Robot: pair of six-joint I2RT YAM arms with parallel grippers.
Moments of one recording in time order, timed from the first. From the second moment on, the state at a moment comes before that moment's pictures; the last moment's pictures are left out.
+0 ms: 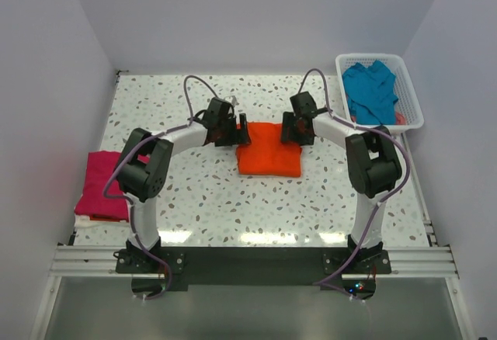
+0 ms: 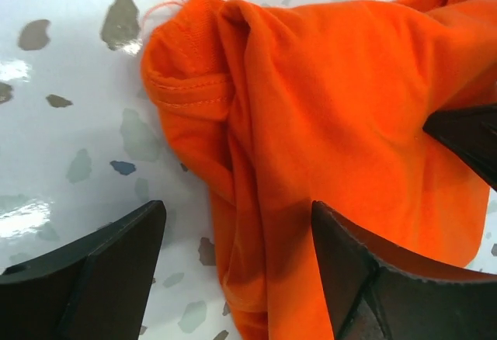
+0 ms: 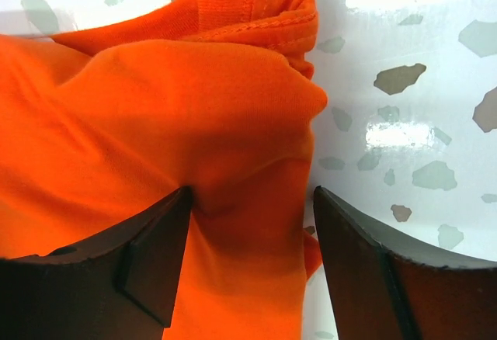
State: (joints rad) left arm -0.46 1.98 1.27 -0.17 0.15 -0.51; right arm 0.36 1.98 1.36 -0.43 0.08 0.45
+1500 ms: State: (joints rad) left arm 0.35 1.61 1.33 -0.68 -0.04 -0.80; right arm 0.37 1.66 1.37 -0.52 -0.02 0.45
